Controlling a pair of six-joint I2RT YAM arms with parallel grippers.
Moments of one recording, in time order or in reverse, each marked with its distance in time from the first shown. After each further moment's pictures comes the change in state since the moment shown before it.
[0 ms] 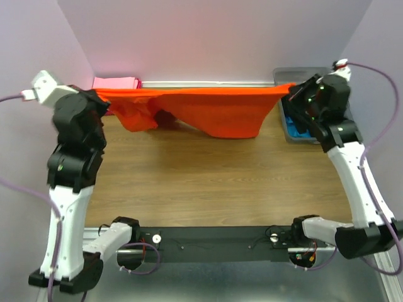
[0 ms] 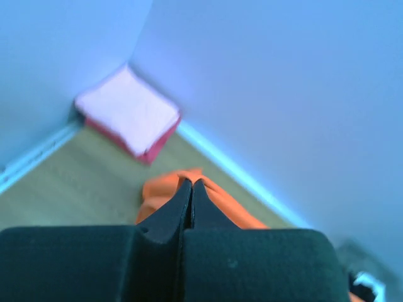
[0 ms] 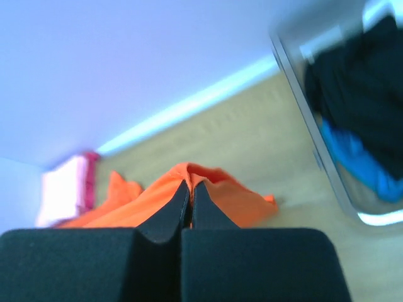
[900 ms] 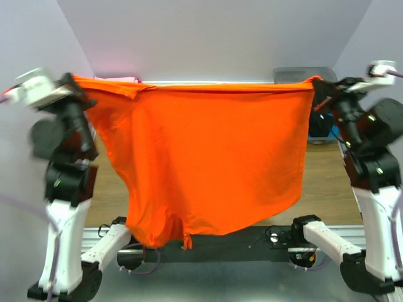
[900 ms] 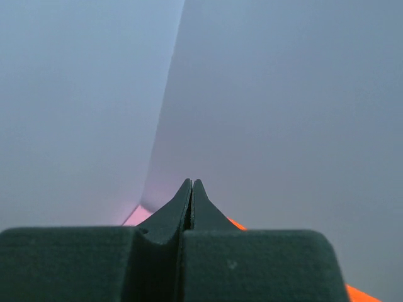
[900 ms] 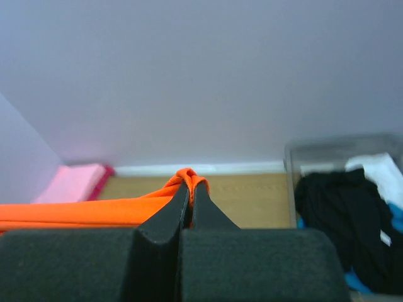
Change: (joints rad) left arm -0.003 -0.179 0.006 0.459 0.029 0.552; right arm 0.014 -0.326 0.194 0.002 -0.156 -0.390
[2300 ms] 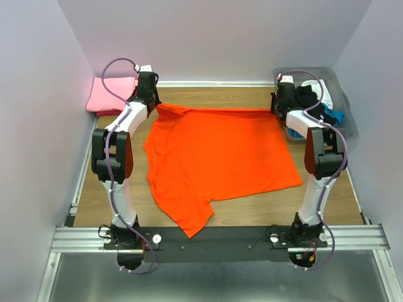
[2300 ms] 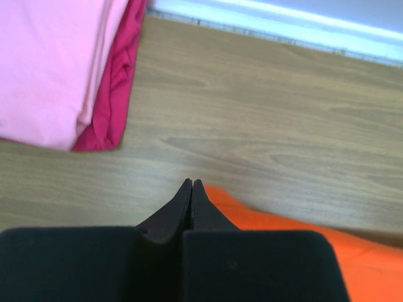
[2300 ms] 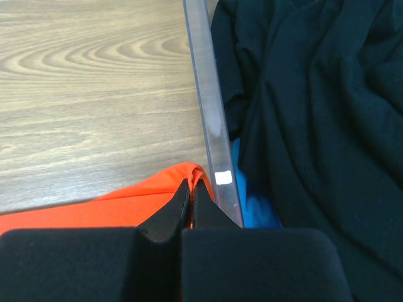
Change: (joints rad) left arm 0.060 1.151 0.050 0.038 0.304 -0.154; right arm -0.078 1.106 -0.109 0.452 0.241 -0.192
